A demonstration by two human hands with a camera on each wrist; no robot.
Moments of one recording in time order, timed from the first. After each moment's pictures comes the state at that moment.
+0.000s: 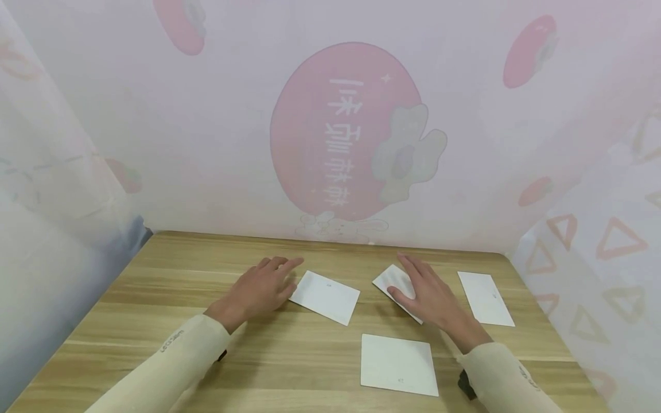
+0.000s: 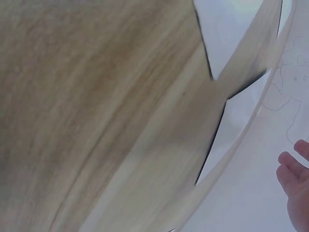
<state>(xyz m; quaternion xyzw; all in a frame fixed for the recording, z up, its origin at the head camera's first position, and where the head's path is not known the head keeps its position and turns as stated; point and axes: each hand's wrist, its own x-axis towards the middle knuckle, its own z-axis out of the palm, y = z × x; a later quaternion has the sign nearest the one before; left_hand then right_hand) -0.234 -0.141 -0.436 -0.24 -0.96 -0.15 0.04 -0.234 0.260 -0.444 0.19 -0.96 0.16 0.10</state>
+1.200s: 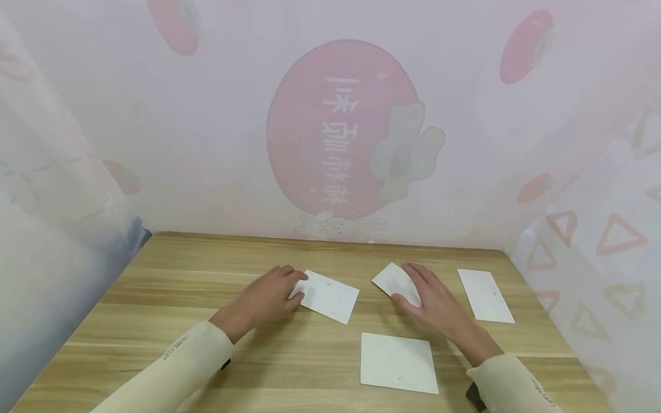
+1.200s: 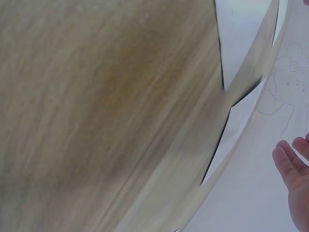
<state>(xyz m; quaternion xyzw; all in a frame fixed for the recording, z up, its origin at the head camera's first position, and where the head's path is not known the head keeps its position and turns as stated) -0.222 -0.118 -0.436 -0.28 -0.95 -0.16 0.06 -0.212 0.267 -0.446 0.20 -0.95 0.18 0.12</state>
